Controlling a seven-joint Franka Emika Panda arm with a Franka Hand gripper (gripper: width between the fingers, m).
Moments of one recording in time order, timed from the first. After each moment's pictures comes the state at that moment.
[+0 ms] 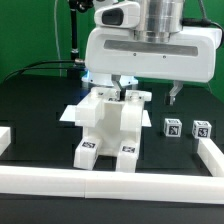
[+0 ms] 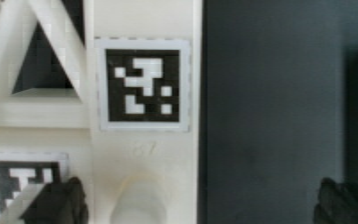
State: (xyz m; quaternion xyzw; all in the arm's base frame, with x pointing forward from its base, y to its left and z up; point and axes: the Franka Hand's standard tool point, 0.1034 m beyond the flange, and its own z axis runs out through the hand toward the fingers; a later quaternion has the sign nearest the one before) arm 0.542 0.028 0.098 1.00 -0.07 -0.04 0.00
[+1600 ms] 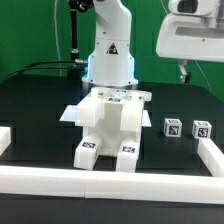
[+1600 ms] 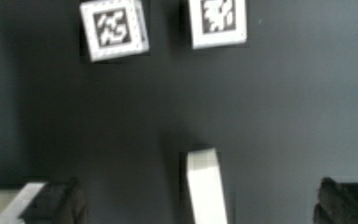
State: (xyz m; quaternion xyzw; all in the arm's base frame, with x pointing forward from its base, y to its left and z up) arm 0.470 0.171 0.115 1.00 -0.09 -0.04 0.01
